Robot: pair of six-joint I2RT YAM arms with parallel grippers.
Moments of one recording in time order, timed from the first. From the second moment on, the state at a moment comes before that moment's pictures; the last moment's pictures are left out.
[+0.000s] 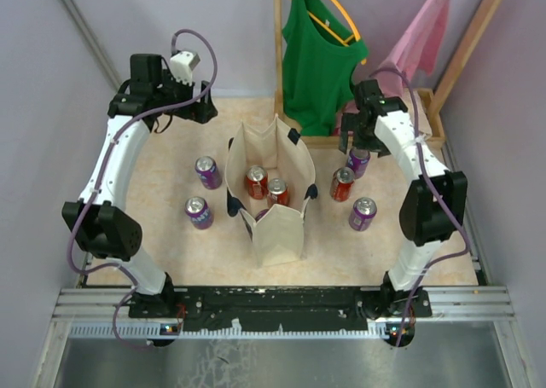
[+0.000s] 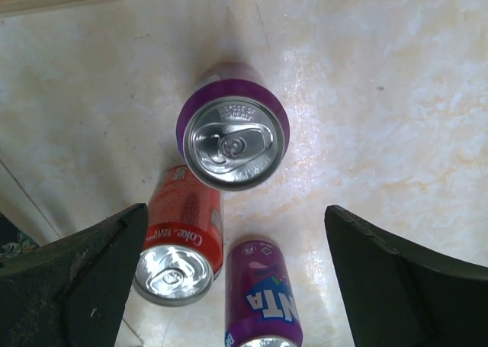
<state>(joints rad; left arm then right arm) -0.14 1.68 1.80 -0.69 0.36 0.16 0.21 1.76 1.66 -1.02 0.21 0.31</state>
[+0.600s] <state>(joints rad) -0.11 1.67 1.70 -0.67 0.38 0.14 0.18 2.01 1.72 -0.92 0.22 0.32</state>
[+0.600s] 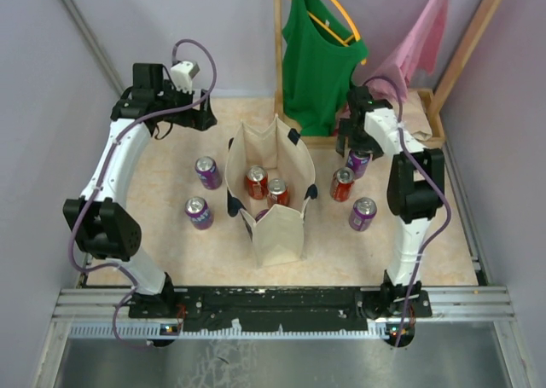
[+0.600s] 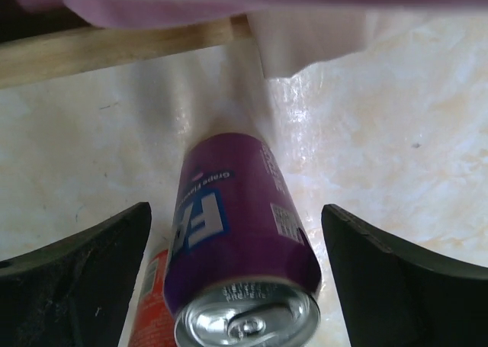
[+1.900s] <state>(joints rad) -0.22 1.83 1.94 -1.07 0.63 0.66 0.68 1.85 2.24 -1.13 0.22 0.08</state>
